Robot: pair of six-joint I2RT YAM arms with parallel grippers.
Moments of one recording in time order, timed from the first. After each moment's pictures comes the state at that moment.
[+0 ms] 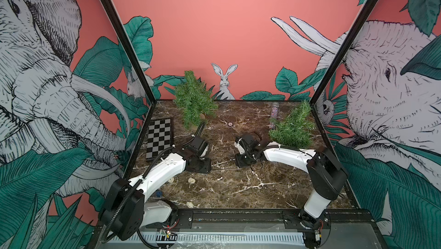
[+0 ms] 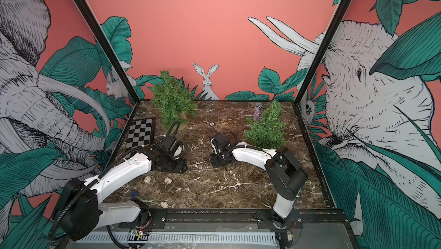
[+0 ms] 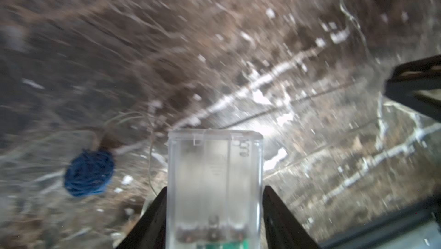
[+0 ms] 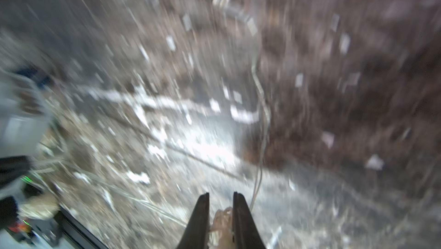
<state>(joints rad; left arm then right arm) -0.62 1.26 0.77 -0.78 0.14 -0.40 0.82 1.72 1.07 -0.59 -0.18 0.44</state>
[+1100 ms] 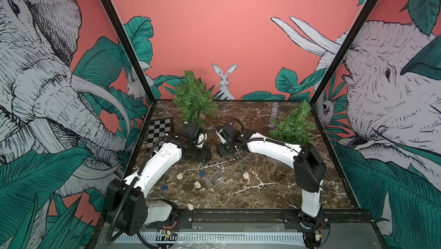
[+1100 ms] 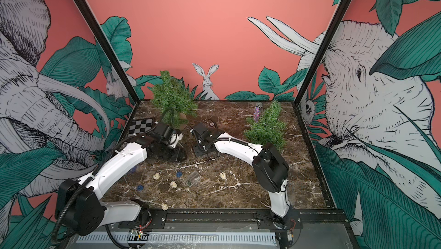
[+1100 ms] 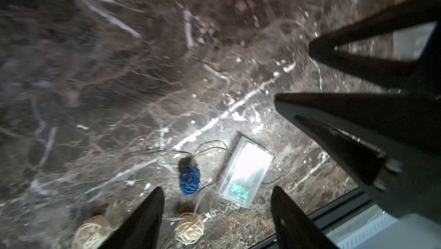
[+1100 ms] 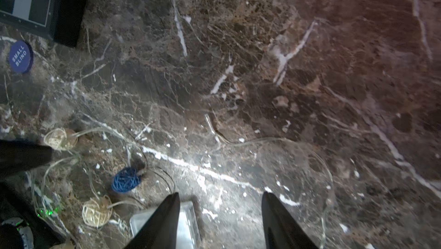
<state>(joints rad) -0.34 1.28 1.01 -0.89 0.20 -0.23 0.91 1.98 1.58 -0.64 -0.02 0.42</state>
